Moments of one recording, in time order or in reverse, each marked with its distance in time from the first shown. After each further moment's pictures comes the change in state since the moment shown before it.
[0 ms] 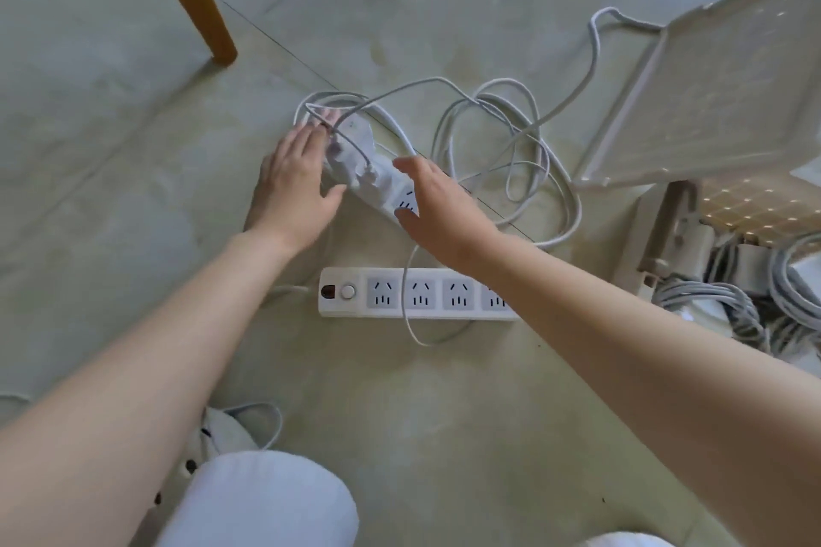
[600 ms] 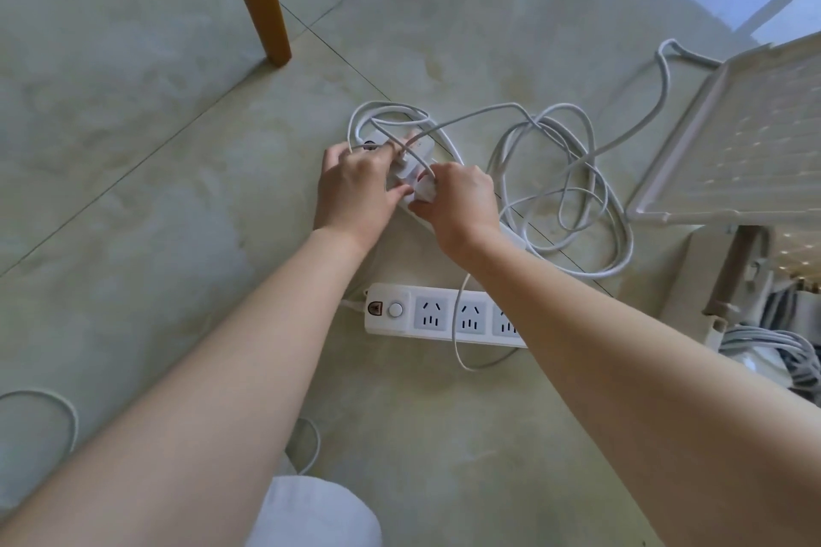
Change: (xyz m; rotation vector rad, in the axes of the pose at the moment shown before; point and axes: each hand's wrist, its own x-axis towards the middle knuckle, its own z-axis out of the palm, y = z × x) left_hand 0.016 -0.006 0.007 -0.050 0.157 0.005; right_hand 0.051 -0.033 0.028 -0.138 0.180 0.215
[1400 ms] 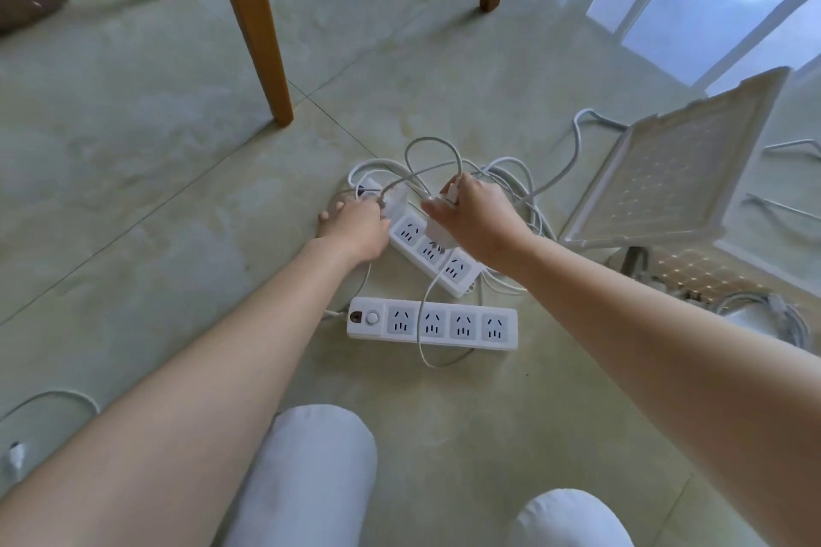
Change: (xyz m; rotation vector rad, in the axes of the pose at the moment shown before) left_hand -0.003 0.048 -0.049 0.090 -0.544 -0.279; right_hand -0.048 -0.002 -0.108 0.055 -0.095 -0.038
